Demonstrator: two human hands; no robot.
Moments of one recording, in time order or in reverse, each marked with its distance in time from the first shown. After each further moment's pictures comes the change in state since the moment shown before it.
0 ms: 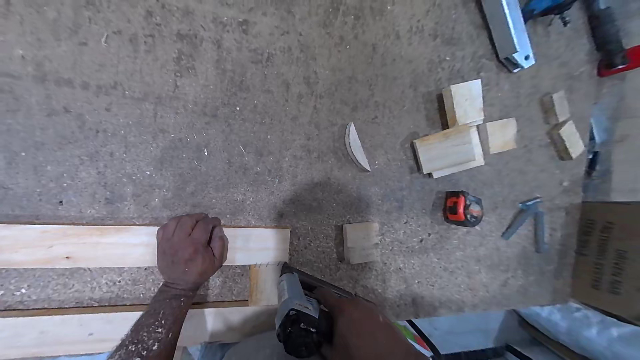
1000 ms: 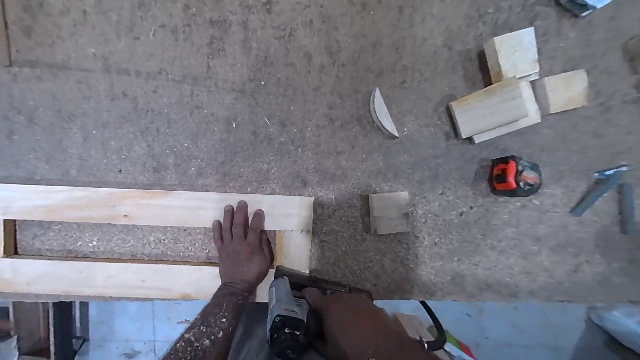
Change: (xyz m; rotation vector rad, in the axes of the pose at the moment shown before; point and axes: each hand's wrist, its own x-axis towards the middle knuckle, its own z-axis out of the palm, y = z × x) left_hand -0.084 0.053 0.004 0.119 -0.140 -0.076; right_hand 0.008 -0.020 0.063 -0.131 -0.098 -0.280
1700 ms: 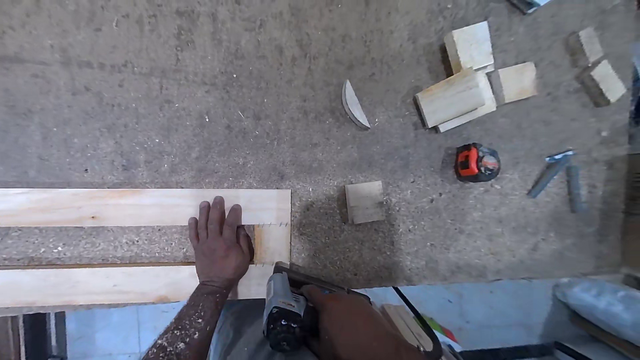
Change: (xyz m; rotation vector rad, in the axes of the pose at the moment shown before) left_hand 0.000 0.001 0.000 -0.046 0.008 -0.005; right_hand -0.022 0.017 0.014 0.086 0.042 0.119
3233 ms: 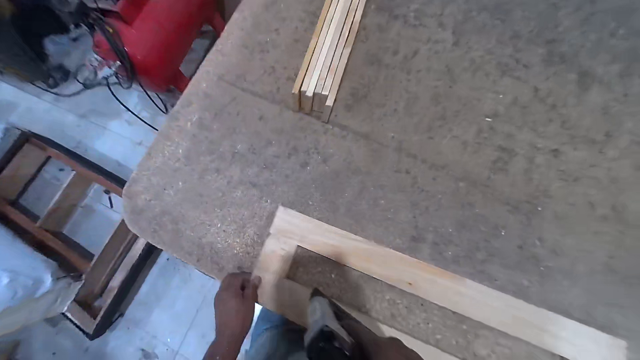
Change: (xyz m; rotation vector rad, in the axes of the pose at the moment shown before) left_hand -0.107 -0.452 -0.172 -0.533 -0.165 -0.920; right_hand 0.080 -0.460 0.030 -0.177 0.060 -0.123
